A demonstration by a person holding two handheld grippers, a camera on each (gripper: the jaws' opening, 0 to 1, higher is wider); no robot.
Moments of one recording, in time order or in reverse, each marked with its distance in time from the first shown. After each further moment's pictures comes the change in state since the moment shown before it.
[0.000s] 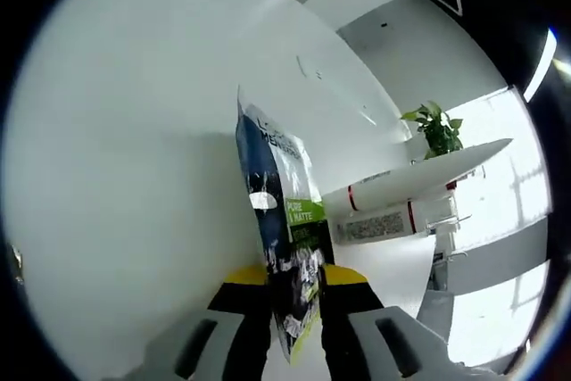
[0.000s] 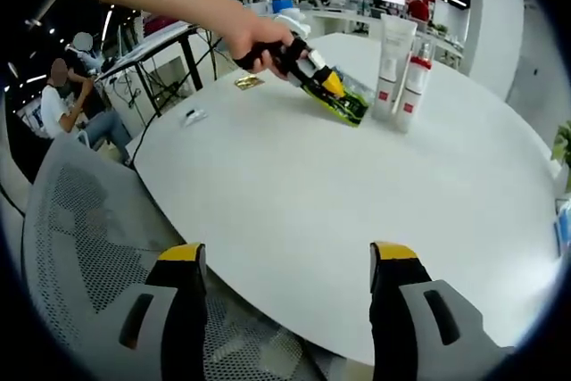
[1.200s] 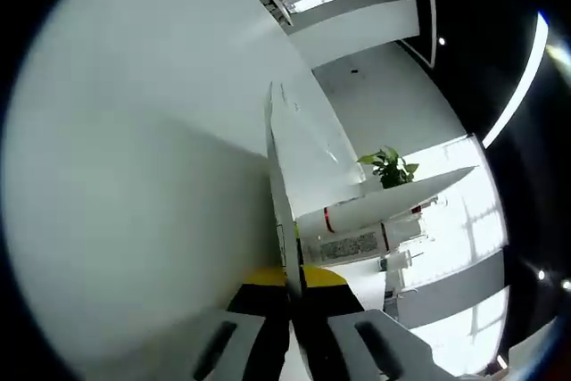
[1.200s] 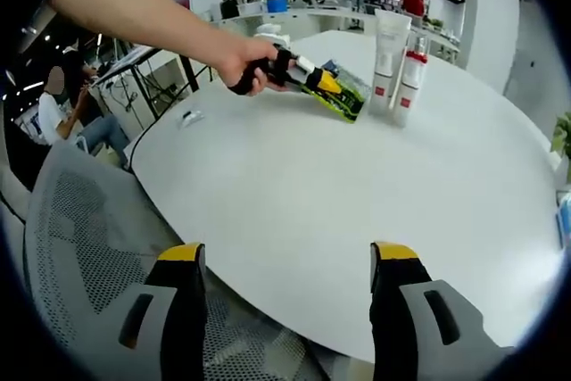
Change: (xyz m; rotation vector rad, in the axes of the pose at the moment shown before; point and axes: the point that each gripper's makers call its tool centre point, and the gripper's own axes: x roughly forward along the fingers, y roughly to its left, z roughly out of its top) left arm 0.008 -0.015 0.008 -0.112 -0.196 -0.309; right arm 0.002 0.000 -0.003 0.029 0.015 0.003
